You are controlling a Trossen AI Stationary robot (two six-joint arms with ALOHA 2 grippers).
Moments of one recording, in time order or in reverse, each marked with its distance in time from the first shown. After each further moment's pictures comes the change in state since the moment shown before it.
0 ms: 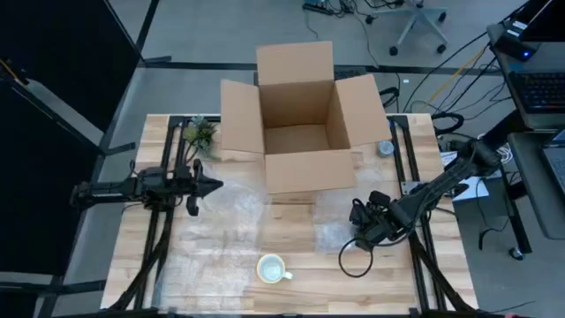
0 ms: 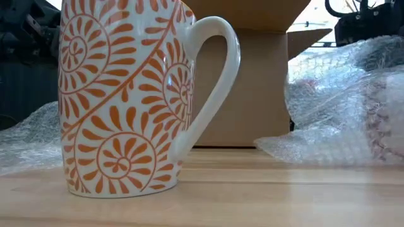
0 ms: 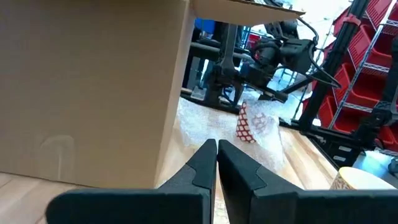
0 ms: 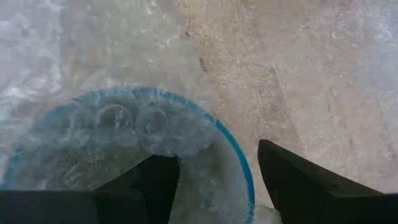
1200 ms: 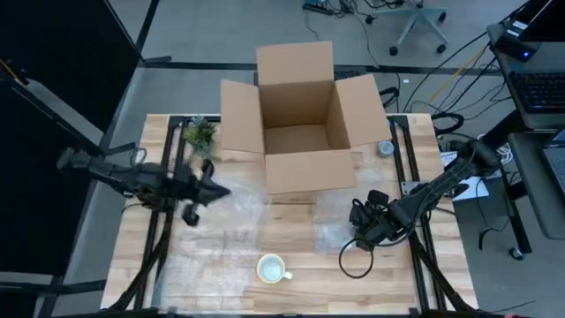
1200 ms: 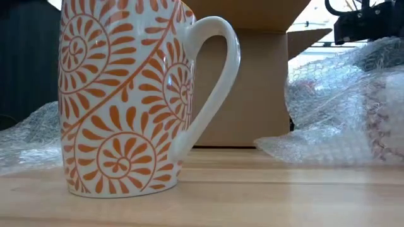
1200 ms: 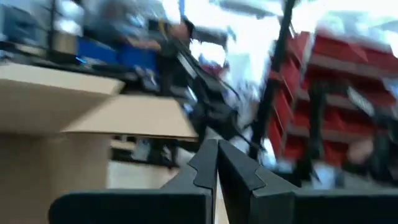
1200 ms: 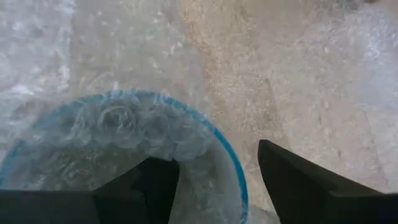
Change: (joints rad) left arm -0.360 0.736 0.457 0.371 -0.127 0.089; right arm 0.000 0.000 0.000 0.000 0.033 -0.051
